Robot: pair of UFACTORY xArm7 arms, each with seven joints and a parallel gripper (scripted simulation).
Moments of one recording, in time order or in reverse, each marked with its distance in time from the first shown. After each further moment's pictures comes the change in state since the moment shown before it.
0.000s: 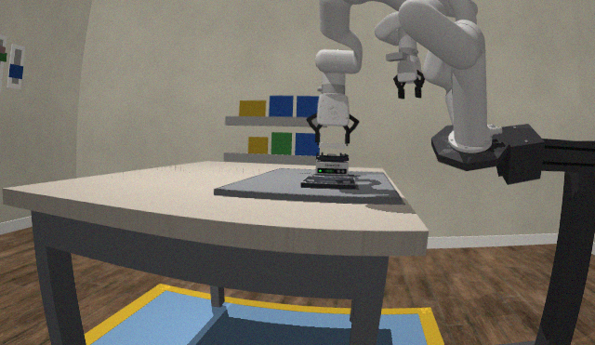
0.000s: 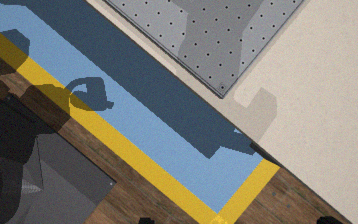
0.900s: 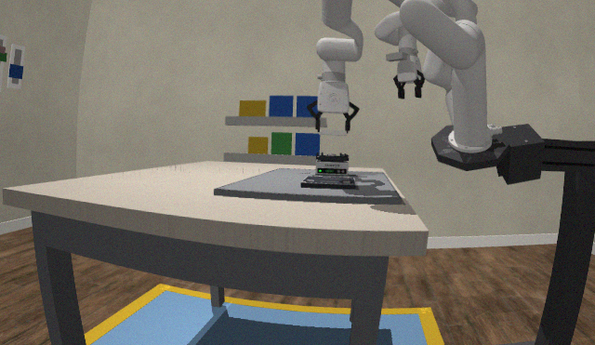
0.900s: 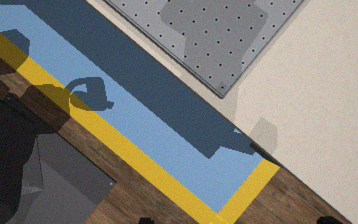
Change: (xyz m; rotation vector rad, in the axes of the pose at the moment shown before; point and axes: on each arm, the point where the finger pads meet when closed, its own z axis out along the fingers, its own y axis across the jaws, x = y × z) left arm 0.000 0.000 -0.040 0.001 0.001 0.000; right arm 0.000 0.000 0.000 0.000 0.000 0.000
